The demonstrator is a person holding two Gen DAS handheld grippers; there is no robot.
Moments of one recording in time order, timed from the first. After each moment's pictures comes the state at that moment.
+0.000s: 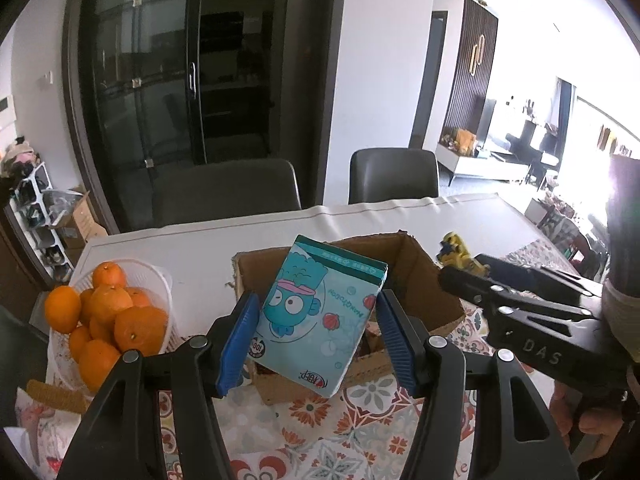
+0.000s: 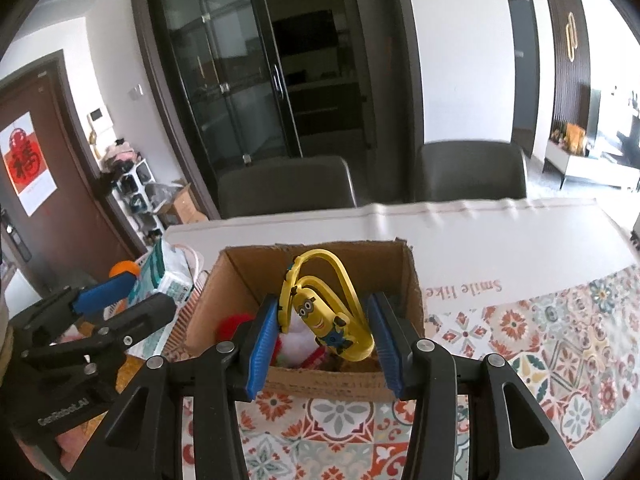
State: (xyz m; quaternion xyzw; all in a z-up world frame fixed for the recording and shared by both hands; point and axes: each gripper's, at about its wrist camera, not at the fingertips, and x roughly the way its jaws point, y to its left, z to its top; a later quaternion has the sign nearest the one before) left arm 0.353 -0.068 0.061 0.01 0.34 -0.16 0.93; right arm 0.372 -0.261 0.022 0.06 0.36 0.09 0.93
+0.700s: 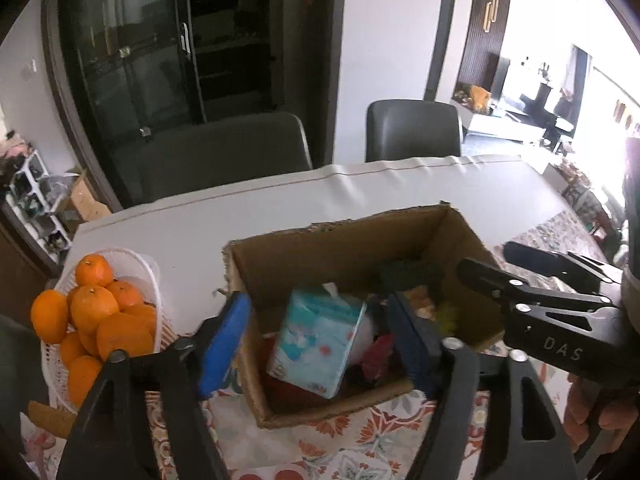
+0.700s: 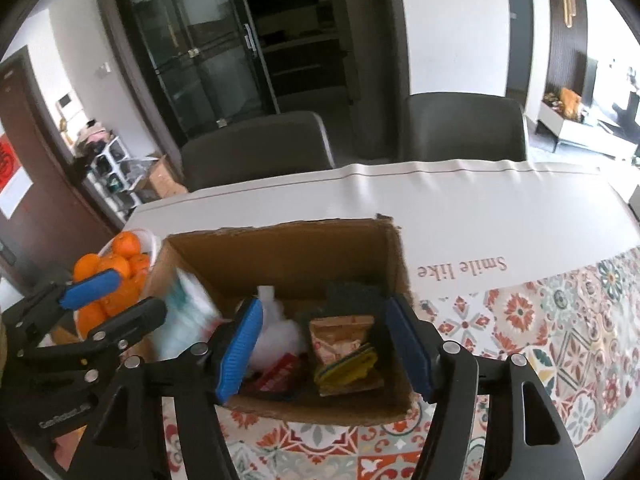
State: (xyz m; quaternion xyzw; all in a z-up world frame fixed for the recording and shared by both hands) left arm 0.425 -0.087 0.020 0.05 0.42 -0.14 0.90; right arm 0.433 -0.277 -0.018 0.06 0.43 0.06 0.90
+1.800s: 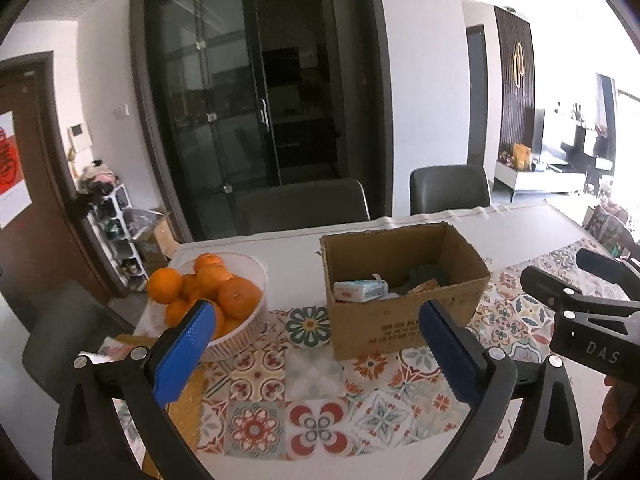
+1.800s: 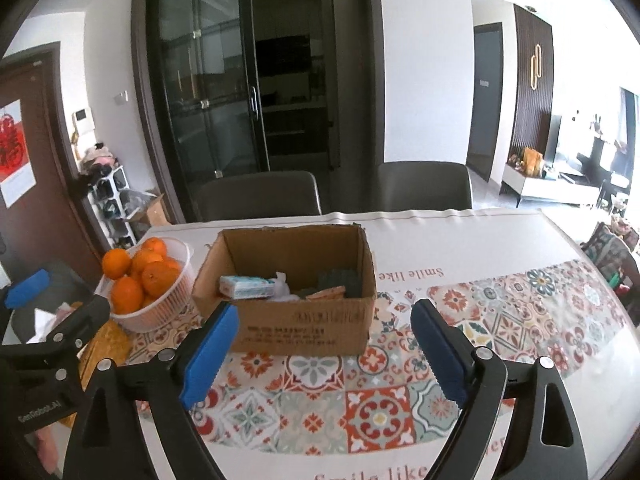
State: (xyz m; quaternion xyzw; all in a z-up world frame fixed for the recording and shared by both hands) left arm 0.222 -0.041 0.078 0.06 0.27 -0.02 0.96; right arm 0.237 -0.247 0.051 0.02 0.30 0.01 0.95
